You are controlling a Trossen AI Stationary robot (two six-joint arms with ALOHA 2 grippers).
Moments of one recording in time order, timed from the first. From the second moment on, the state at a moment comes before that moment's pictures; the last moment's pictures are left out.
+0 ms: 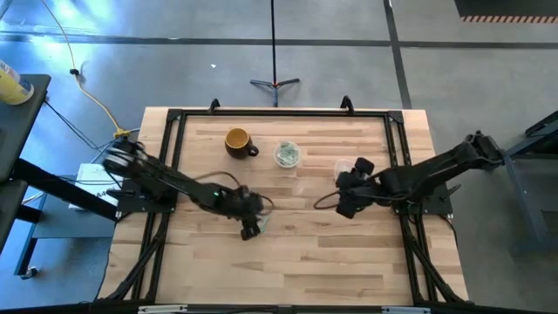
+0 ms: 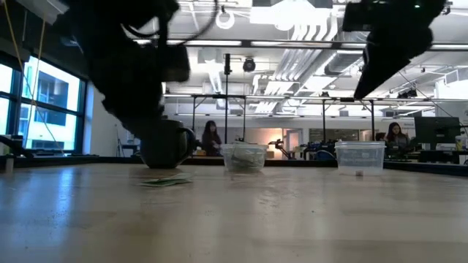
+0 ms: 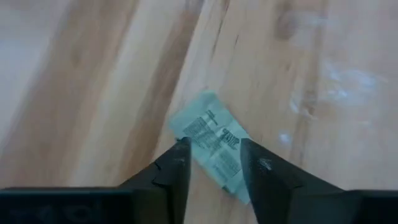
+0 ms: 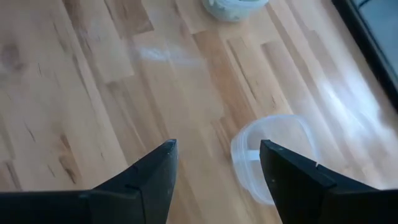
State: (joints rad) left arm -0.28 1.63 0.82 -0.19 -0.19 -0.52; right arm 0.31 1.25 0.88 -0.86 0.55 0.61
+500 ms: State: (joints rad) left arm -0.28 1.78 1.03 -0.43 -0.27 -0.79; right arm 0.33 1.19 0.85 -0.89 0.61 0.52
